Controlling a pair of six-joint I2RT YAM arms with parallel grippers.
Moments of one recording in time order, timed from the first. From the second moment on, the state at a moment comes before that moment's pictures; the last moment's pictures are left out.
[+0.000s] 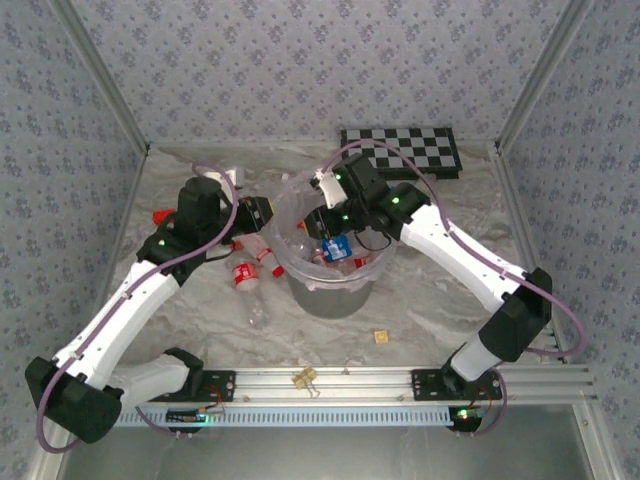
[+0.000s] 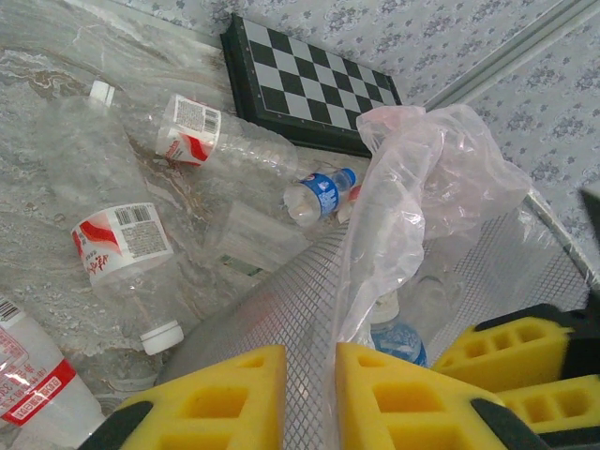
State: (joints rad) left arm -0.49 1.08 1.06 -0.45 0.19 -0.66; right arm 0.74 1.57 1.54 -0.78 -0.33 0.28
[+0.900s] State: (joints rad) left arm -0.35 0.83 1.08 -0.75 0.17 -0.55; right arm 0.43 1.35 1.55 -0.76 -0.38 0.31
